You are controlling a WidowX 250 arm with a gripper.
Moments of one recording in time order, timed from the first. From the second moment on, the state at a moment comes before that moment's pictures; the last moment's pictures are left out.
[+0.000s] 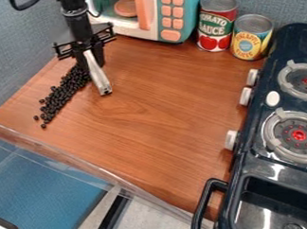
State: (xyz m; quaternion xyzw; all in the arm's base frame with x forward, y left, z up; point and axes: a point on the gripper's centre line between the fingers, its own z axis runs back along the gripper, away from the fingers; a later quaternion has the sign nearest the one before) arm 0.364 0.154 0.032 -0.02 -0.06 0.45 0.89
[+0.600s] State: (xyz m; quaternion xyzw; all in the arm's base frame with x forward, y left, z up) arm 0.361 0.142 0.049 -0.02 -0.08 0.40 0.91
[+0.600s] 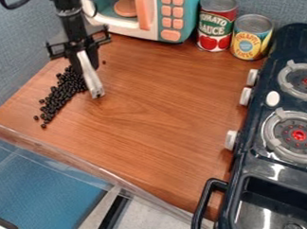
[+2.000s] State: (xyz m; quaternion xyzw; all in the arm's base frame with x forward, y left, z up) arm 0.290 0.053 0.035 0.08 -0.03 0.00 1.00
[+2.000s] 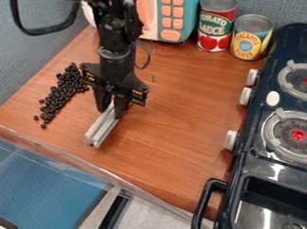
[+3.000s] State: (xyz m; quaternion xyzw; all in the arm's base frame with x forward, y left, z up) arm 0.289 0.116 0.036 0.09 -0.06 -0.01 0.99
